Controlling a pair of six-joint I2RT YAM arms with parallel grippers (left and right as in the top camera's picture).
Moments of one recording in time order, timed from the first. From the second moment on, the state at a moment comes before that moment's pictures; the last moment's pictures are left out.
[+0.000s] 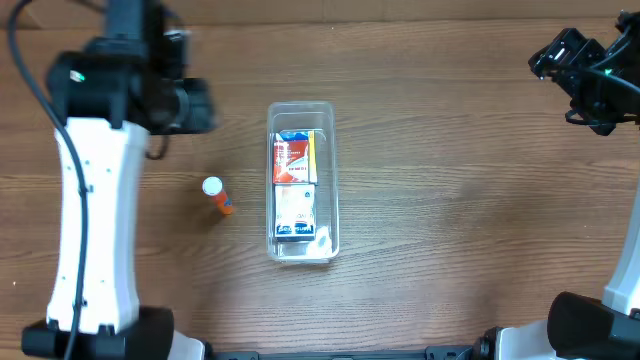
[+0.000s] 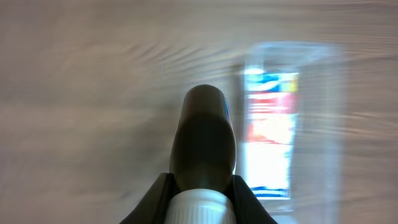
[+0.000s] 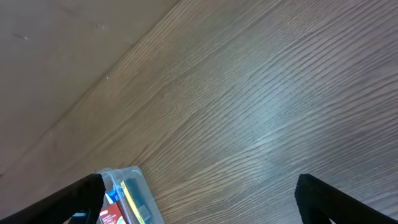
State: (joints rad) left arm -0.12 1.68 2.04 -1.48 0.01 -0.16; right arm -0.24 1.65 2.02 -1.34 -0.23 0.47
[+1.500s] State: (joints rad) left arm -0.52 2.10 1.81 -1.17 0.01 -0.61; right arm -0.24 1.65 2.02 -1.34 -0.23 0.47
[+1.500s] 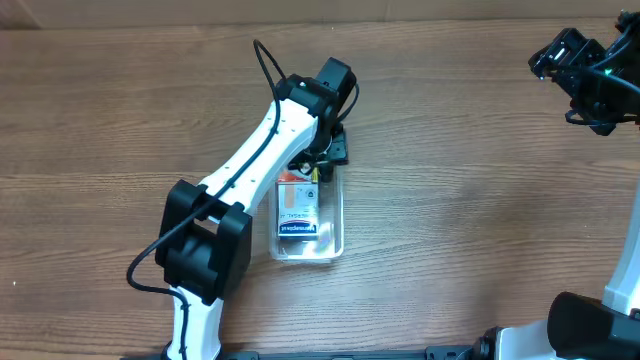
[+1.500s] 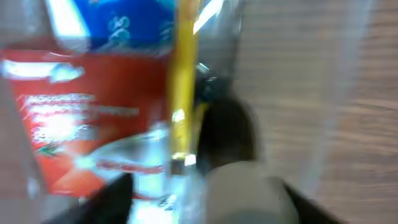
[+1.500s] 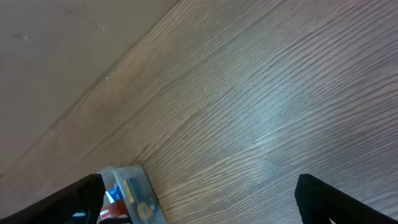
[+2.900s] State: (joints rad) left arm -0.03 1.77 1.50 -1.33 0.06 -0.05; right arm -0.24 1.65 2.02 -1.34 -0.23 0.47
